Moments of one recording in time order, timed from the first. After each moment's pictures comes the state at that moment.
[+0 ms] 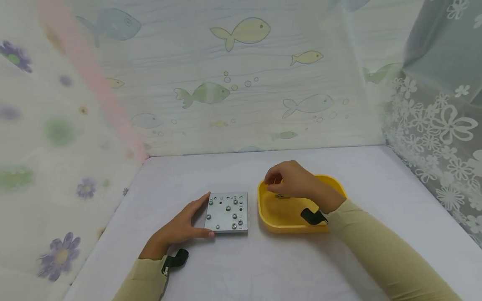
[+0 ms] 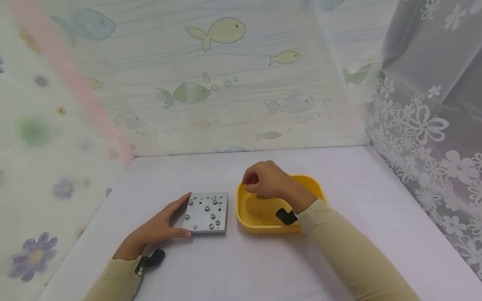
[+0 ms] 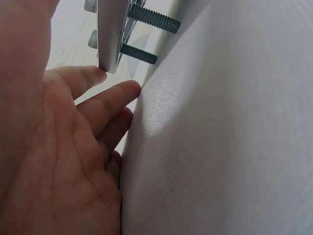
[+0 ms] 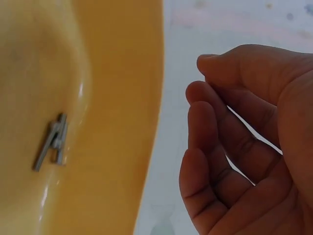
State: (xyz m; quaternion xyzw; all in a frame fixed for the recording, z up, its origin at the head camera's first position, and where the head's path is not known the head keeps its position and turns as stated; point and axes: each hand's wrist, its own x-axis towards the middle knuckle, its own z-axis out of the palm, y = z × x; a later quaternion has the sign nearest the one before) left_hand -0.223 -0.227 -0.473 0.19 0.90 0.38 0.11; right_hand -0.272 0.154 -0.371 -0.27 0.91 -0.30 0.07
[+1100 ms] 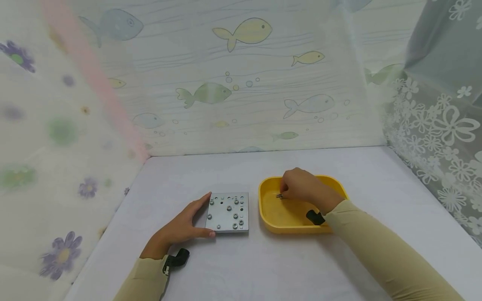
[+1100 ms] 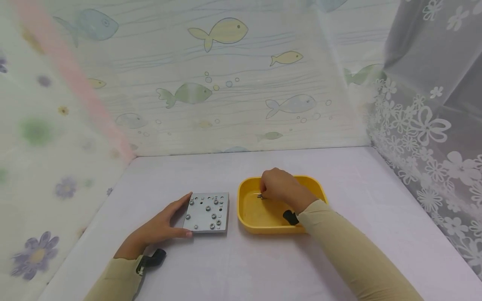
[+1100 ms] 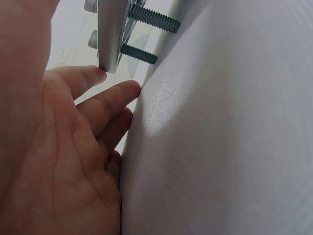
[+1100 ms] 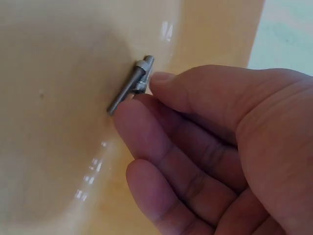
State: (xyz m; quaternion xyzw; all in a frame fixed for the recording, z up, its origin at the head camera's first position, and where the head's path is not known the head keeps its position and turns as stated) left_hand -0.221 -0.226 -0.470 0.19 0.90 0.38 0.11; right_hand -0.287 0.169 -0.401 -0.22 0.95 -0.16 0.13
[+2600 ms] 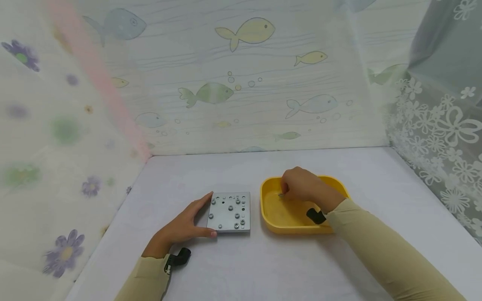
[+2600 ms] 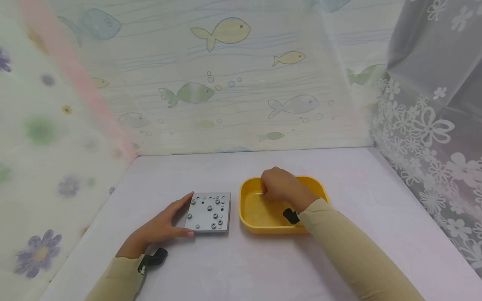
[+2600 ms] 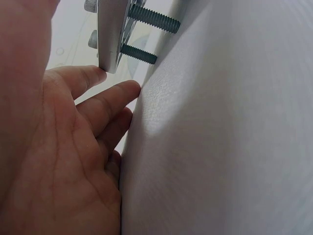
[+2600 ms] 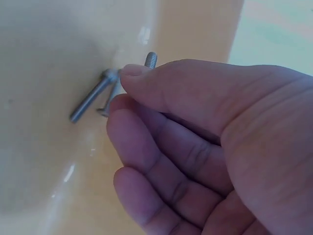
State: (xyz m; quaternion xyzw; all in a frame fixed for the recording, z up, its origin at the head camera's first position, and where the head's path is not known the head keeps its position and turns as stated) left_hand -0.221 -0.227 -0.473 0.17 0.90 0.37 0.12; right_hand -0.285 0.167 -0.395 -0.23 0.95 -0.15 0.13
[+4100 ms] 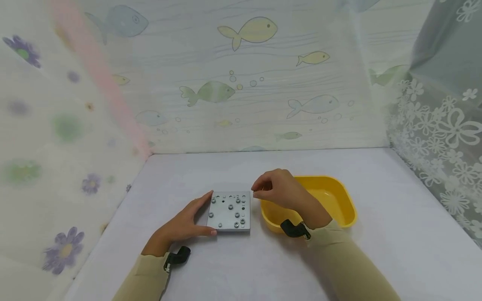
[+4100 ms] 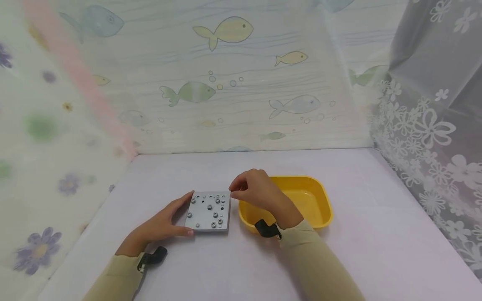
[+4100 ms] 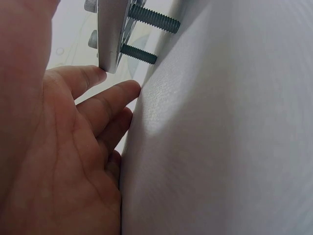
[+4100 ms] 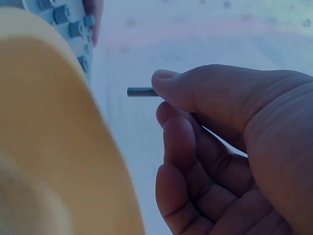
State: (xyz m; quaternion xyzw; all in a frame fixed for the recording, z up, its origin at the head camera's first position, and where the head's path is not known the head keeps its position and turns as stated) left_hand -0.220 -0.227 -0.470 0.16 0.91 0.36 0.12; right_hand -0.250 0.114 -0.385 -0.22 0.89 -0.39 0.07
